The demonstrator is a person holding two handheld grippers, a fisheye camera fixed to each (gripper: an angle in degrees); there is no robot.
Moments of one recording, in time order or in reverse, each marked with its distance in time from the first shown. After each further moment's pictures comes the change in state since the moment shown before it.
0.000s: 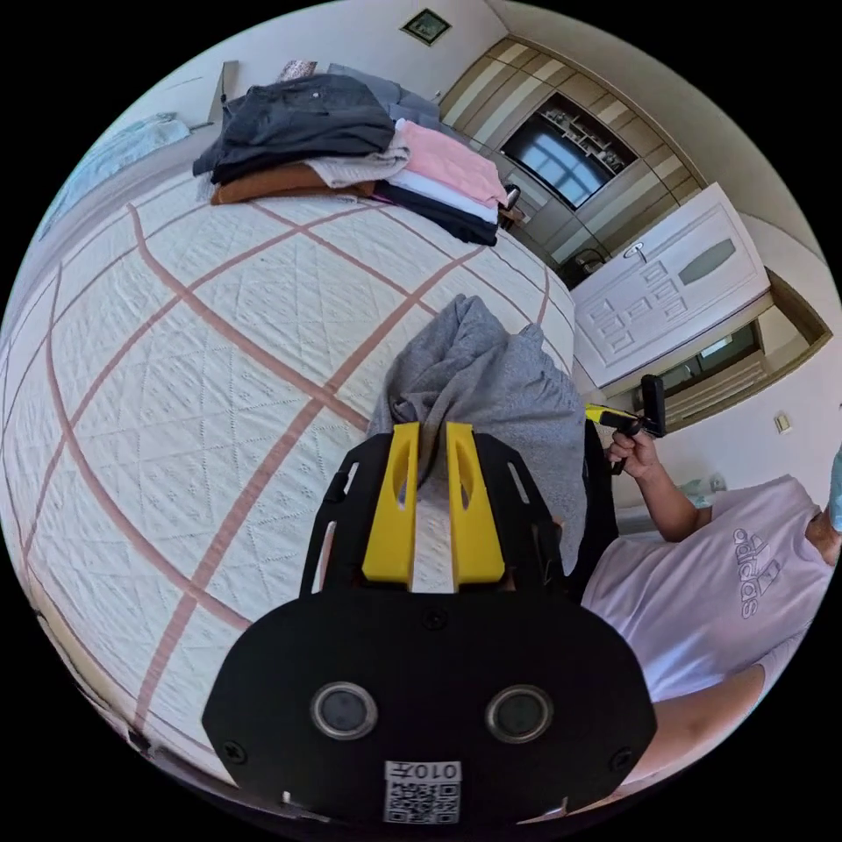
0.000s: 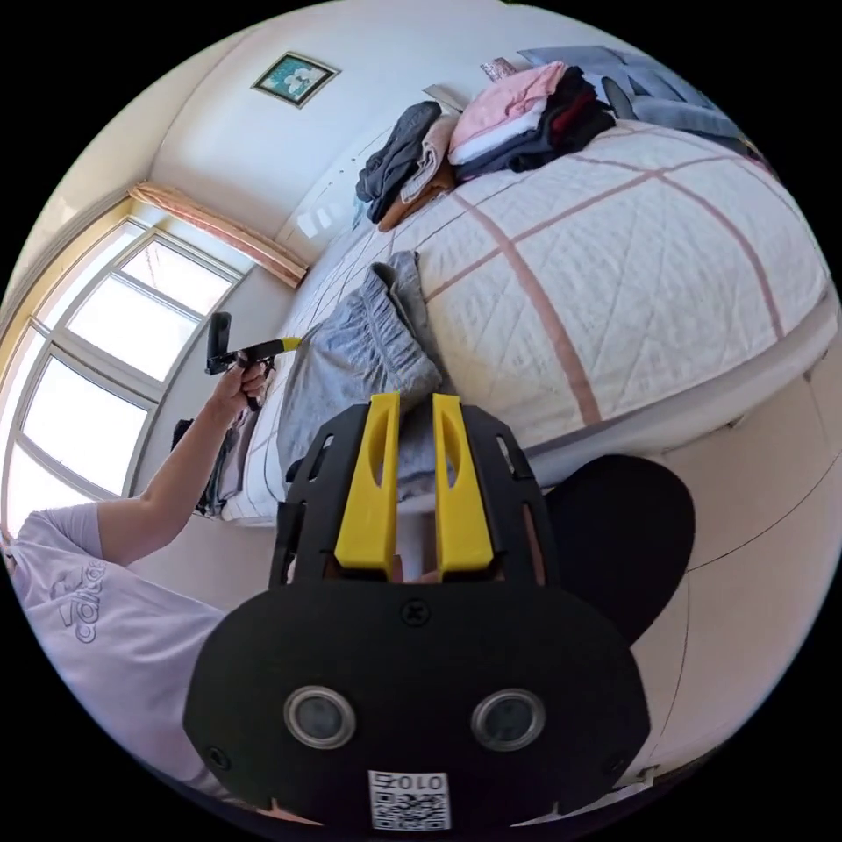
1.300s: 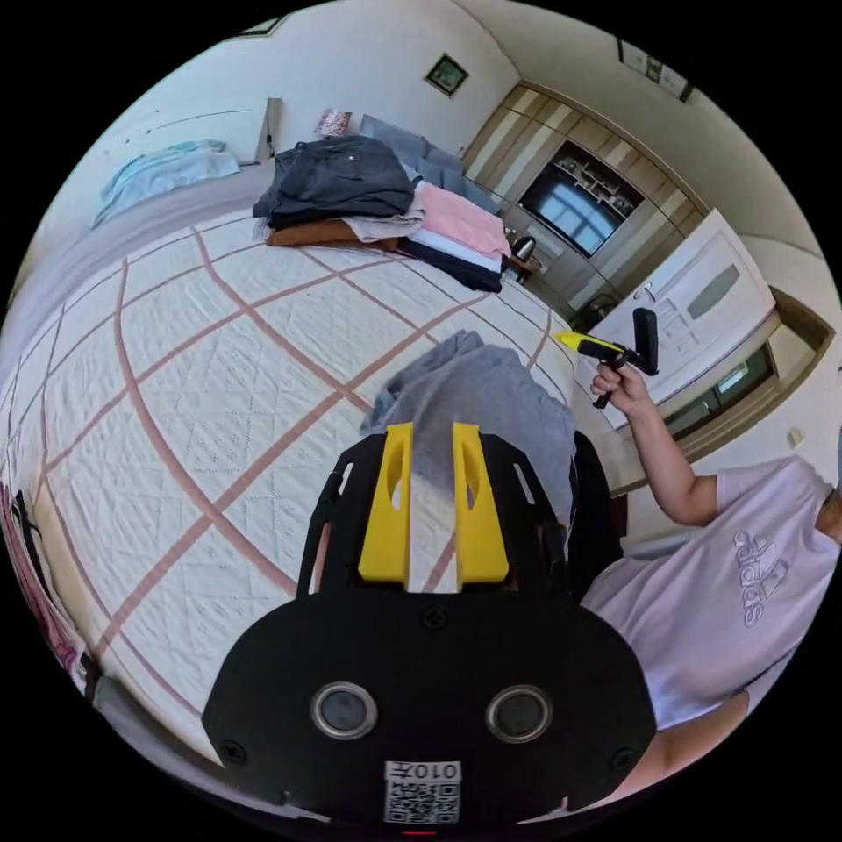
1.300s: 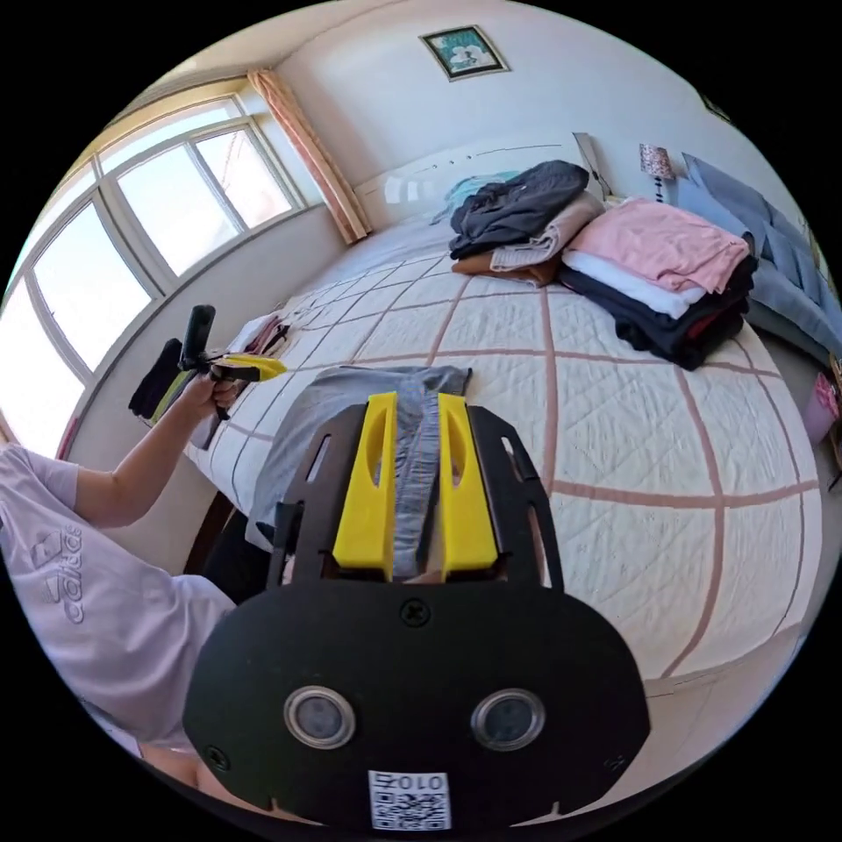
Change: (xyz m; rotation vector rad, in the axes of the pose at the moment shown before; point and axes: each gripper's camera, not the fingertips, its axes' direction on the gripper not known) left arm 0.048 0.110 0.012 0.128 -0.076 -0.020; right arm -0.124 -0.085 0.034 -0.099 0.013 -0.461
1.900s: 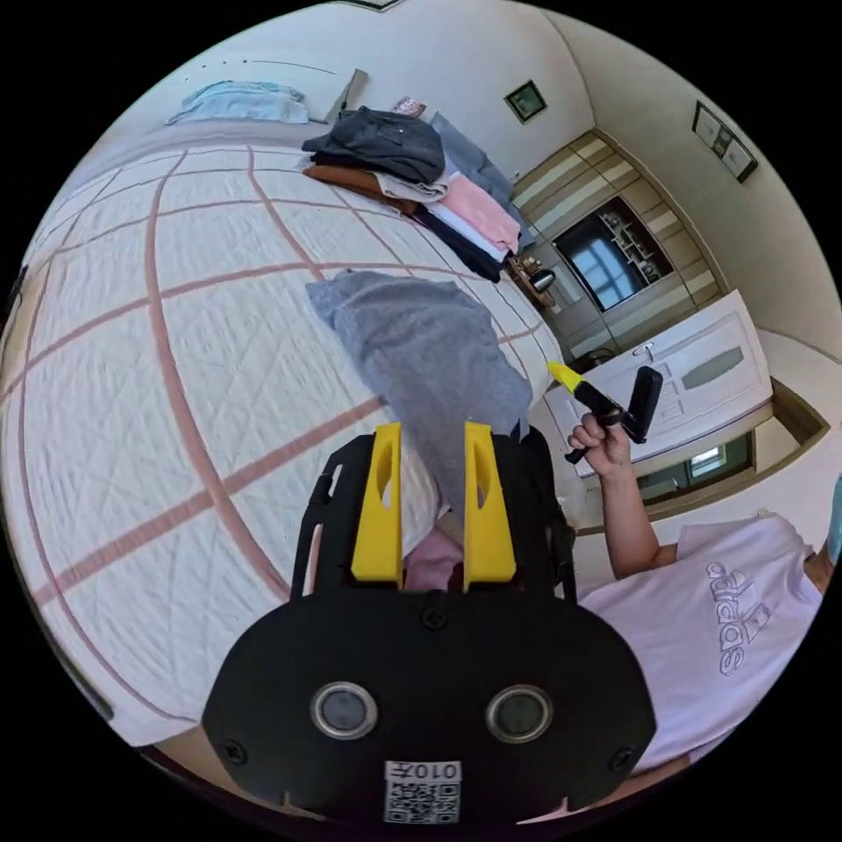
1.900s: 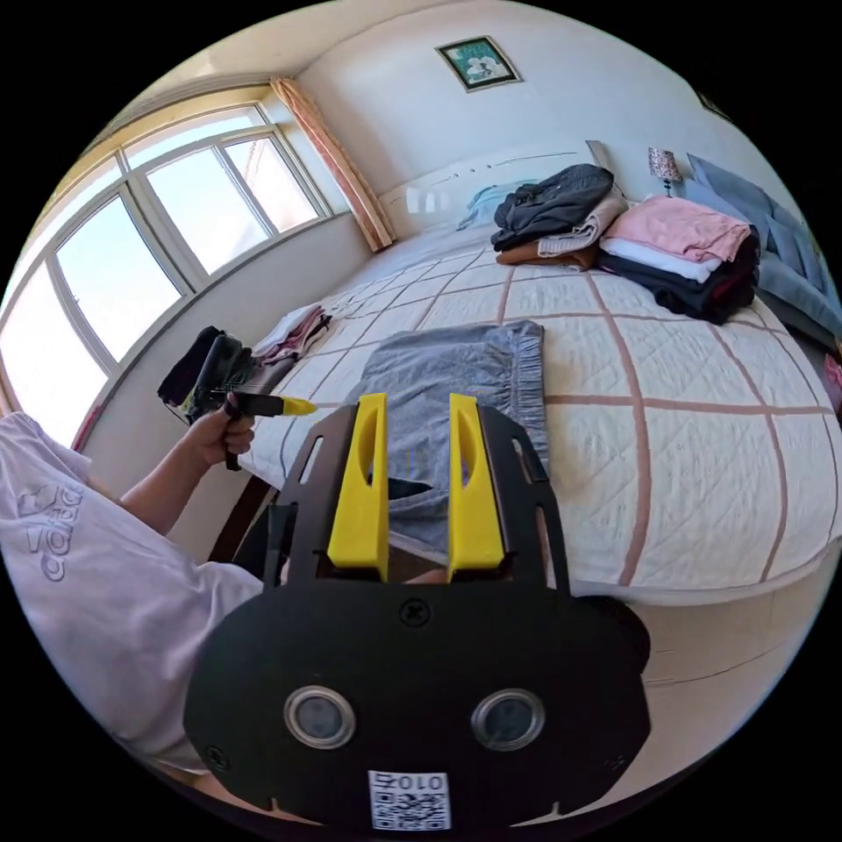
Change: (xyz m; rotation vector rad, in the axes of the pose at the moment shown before) left arm 0.072 0.173 0.067 0.055 0.136 -0.333; right arm -0.053 0.113 -0.006 0.100 -0.088 0.052
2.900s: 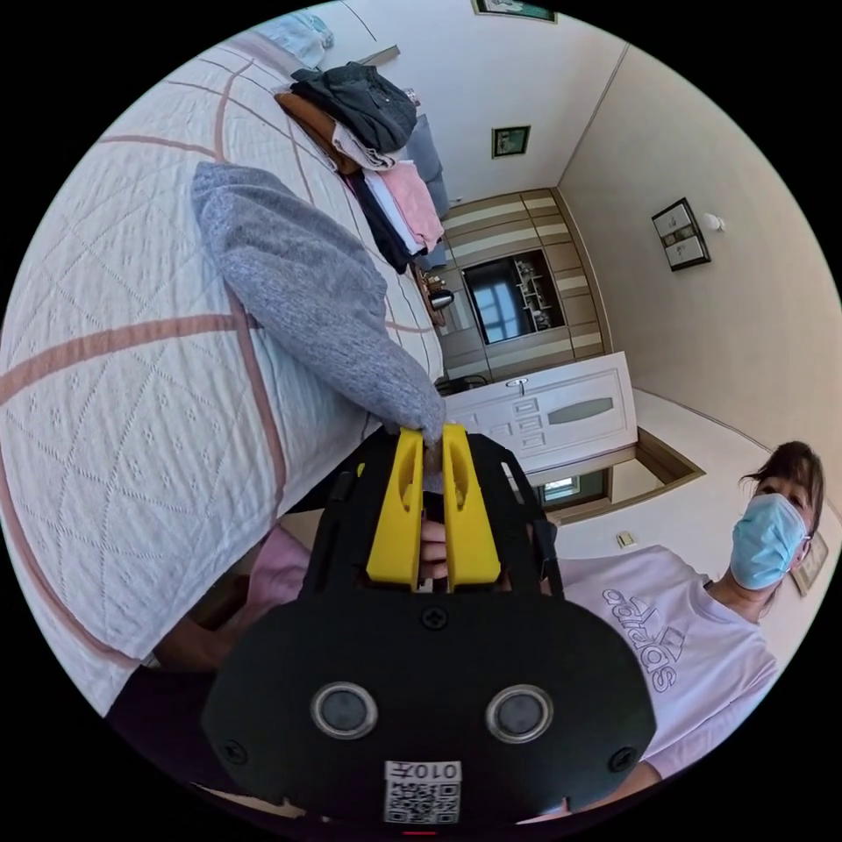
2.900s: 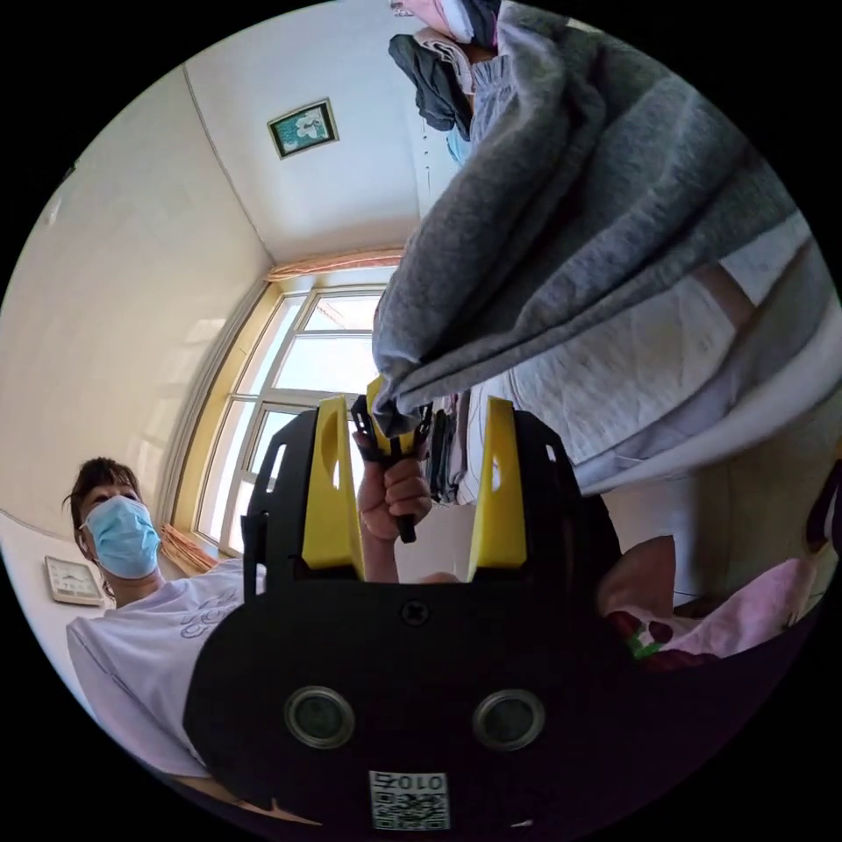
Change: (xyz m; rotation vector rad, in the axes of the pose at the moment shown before) left arm -0.040 0.106 0.132 0.039 0.513 -0.135; right arm 0.125 0.085 0.087 0.130 -0.889 0.650
